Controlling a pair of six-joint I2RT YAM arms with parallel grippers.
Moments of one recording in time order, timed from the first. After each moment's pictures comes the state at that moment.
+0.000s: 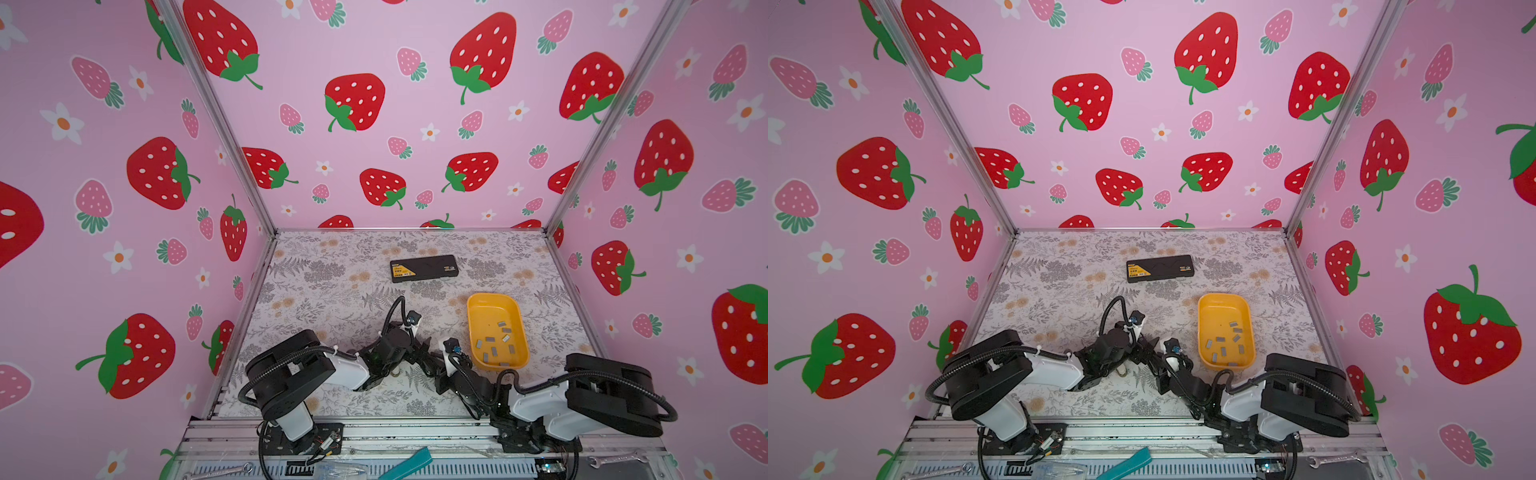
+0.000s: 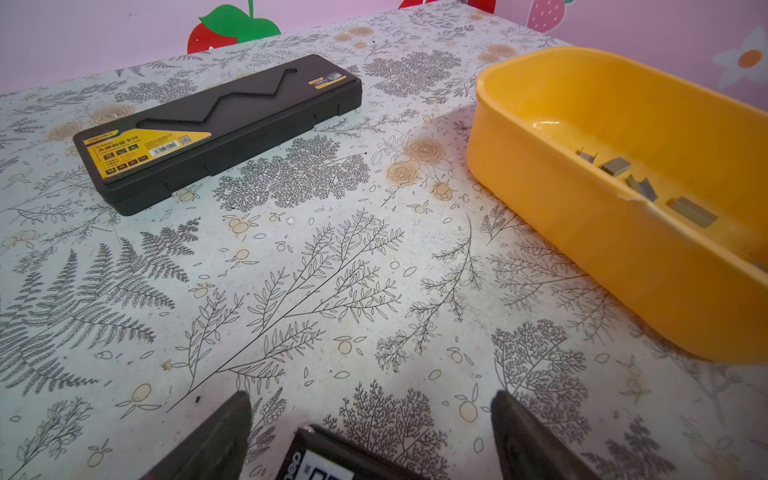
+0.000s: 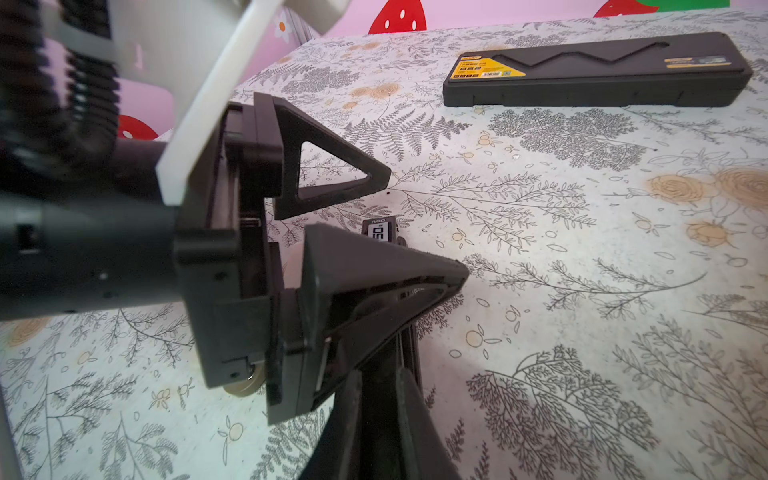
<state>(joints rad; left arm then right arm) -0.95 1.66 0.50 0.68 -0.27 -0.15 1.36 1.47 0.17 0.86 0.53 0.47</state>
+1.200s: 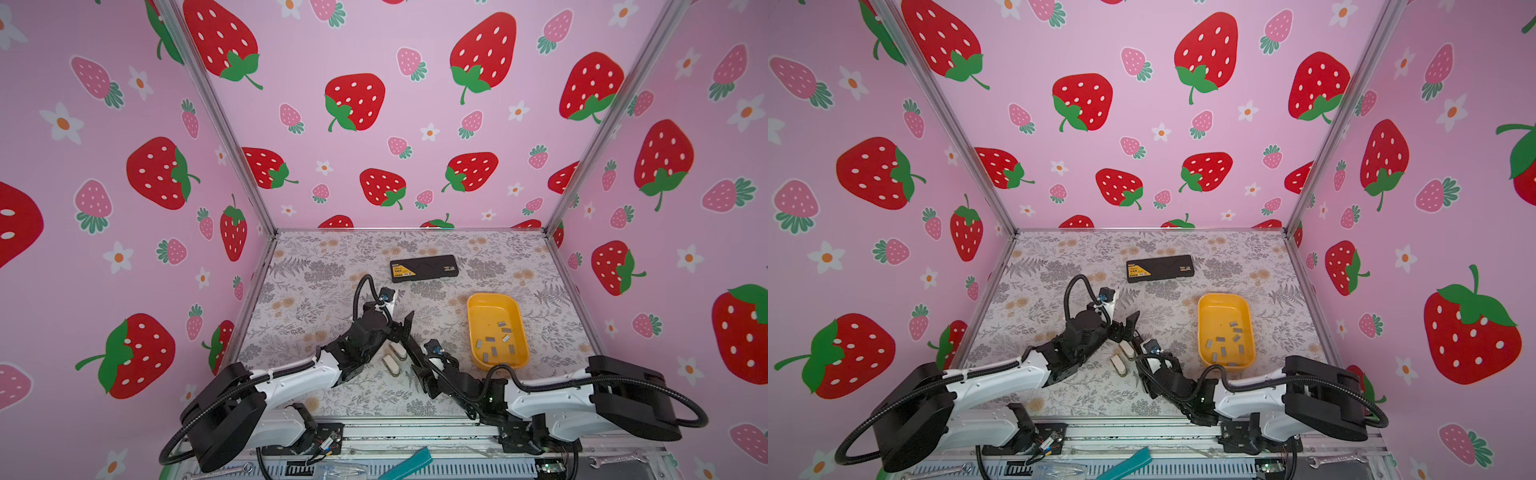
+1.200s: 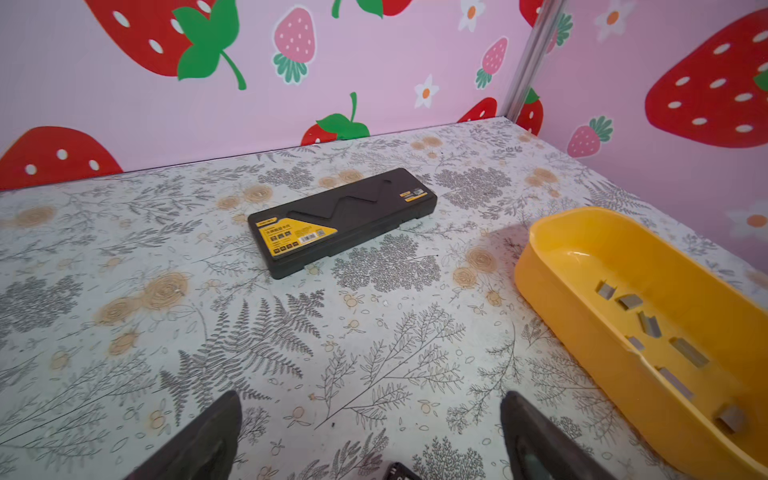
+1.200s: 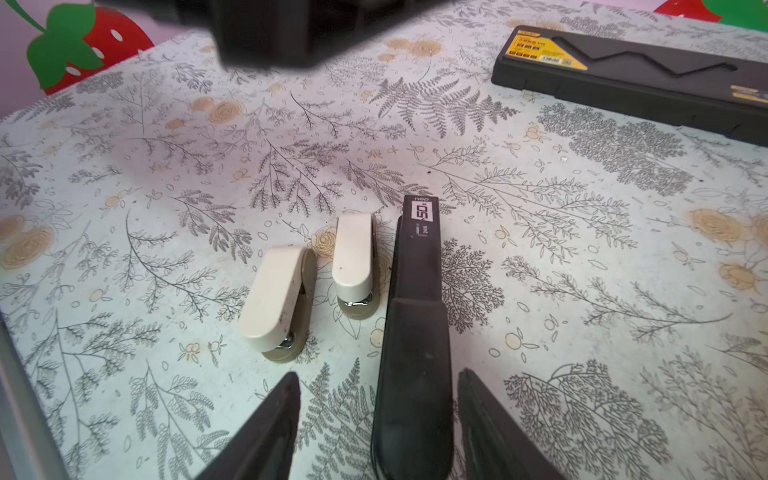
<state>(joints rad) -0.79 1.23 0.52 0.35 -0.30 -0.21 1.42 1.38 0.39 0.39 0.53 0.41</state>
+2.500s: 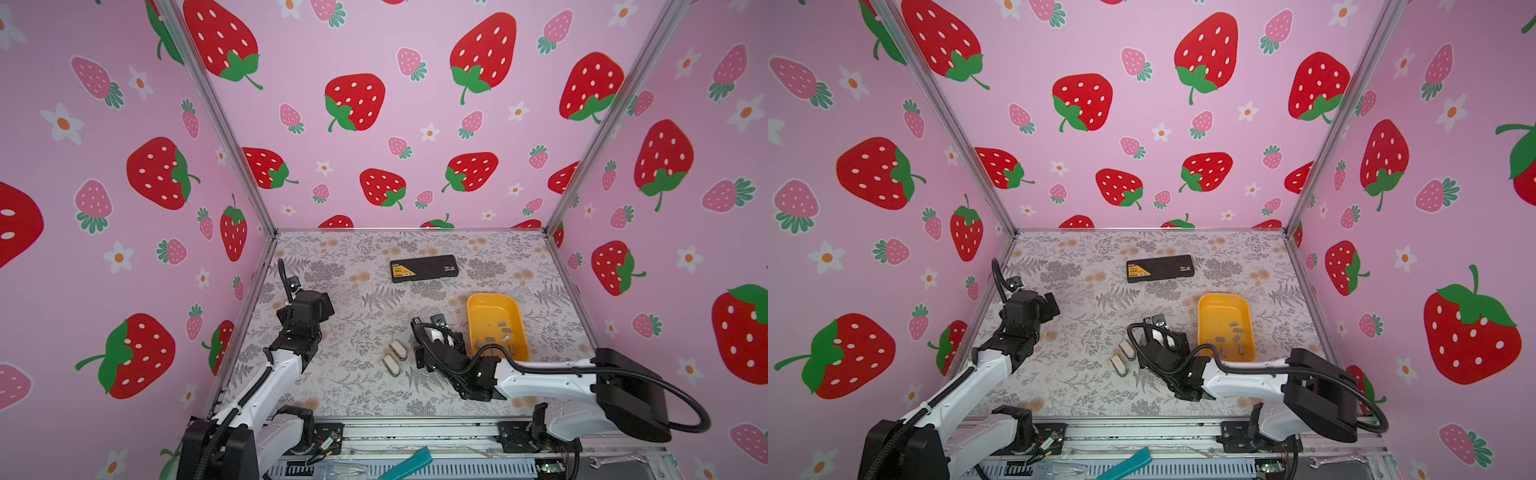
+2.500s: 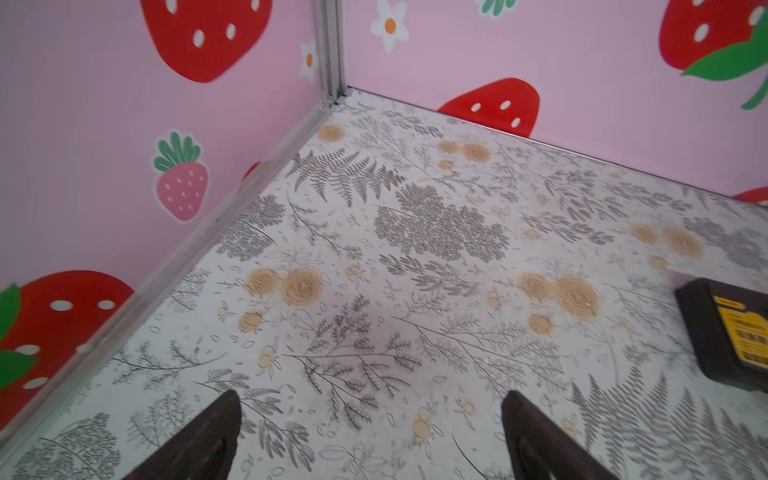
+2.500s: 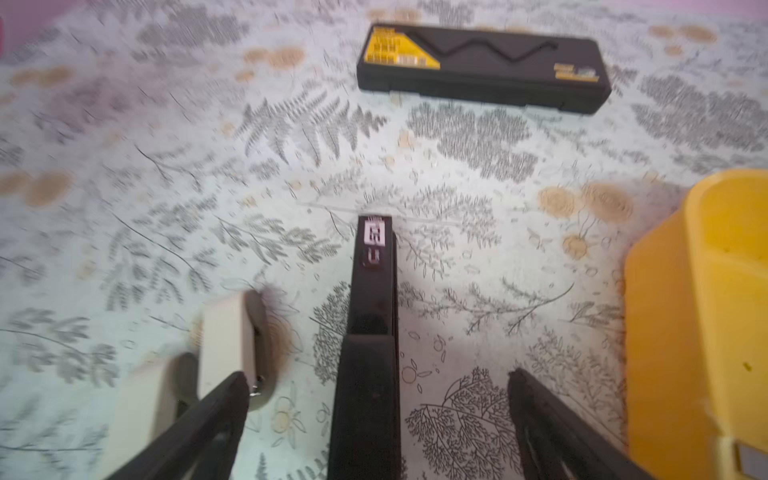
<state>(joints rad) -0.14 1.06 0.49 0.02 -0.52 -0.29 1.28 1.31 0.64 -0.02 0.67 0.57</state>
